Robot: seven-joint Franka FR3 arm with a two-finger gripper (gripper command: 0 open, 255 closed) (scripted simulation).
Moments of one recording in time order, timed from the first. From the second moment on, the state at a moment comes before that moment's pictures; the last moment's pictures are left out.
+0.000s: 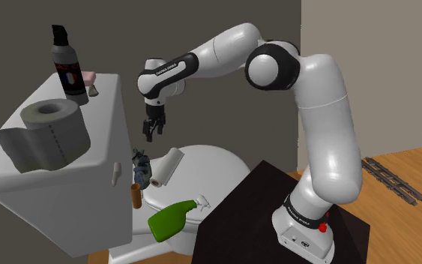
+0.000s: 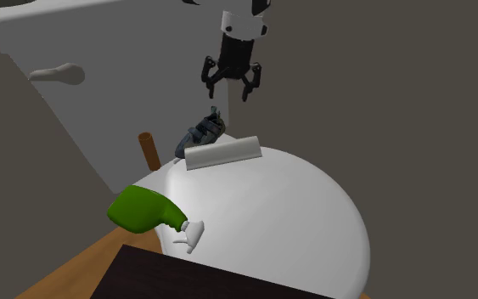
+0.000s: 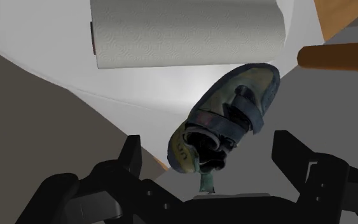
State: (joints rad) arm 0.14 0.63 0.03 -1.59 0.20 2.10 -0.38
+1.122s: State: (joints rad) arm 0.16 0.94 0.06 -1.27 0.20 2.07 -0.40
